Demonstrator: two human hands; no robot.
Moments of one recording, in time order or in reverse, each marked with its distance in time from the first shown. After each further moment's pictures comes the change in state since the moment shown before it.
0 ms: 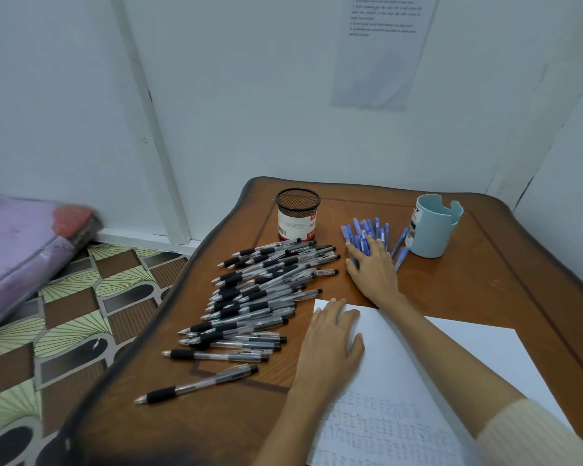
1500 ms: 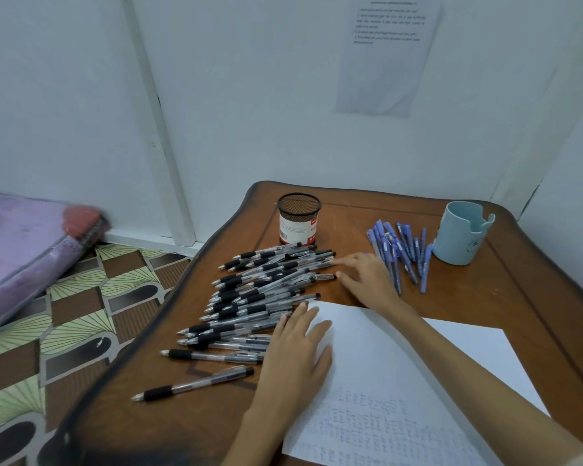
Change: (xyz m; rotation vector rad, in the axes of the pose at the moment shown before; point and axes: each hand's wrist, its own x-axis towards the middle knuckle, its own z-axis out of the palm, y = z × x) left_hand -0.026 -0.018 -0.033 0.183 -0.026 0.010; right_hand -0.026 -0.011 -0.029 0.273 0.050 -0.291
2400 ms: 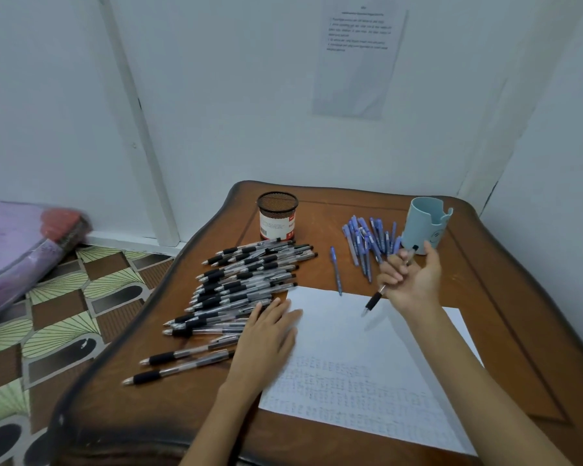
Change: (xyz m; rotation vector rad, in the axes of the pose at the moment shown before) left_hand -0.005 -0.016 0.004 0.012 -0.033 0.023; right_hand -0.062 0.000 -0.082 1.969 0.369 0.648
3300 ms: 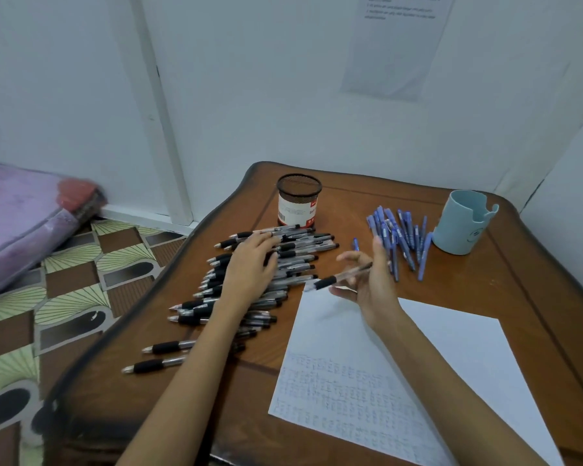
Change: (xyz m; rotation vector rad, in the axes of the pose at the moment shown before) left_hand 0.080 -0.062 -0.028 -0.100 0.262 -0.209; right_hand 0.002 0.077 0.029 -0.668 -0.089 0.063
